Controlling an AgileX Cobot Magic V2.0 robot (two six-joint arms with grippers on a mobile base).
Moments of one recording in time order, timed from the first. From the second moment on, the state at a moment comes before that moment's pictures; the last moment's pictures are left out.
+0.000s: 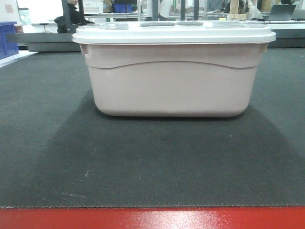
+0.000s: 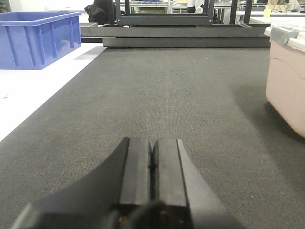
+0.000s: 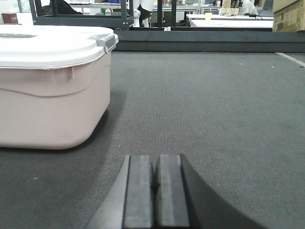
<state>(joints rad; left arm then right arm) -0.01 -0.01 0.03 -0.09 0.07 0.11 0.01 -0.01 0.03 0.10 0.09 -0.04</state>
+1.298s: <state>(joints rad) -0.01 -0.01 0.01 -0.12 -0.12 0.11 0.01 -0.01 0.01 0.10 -0.10 -0.04</state>
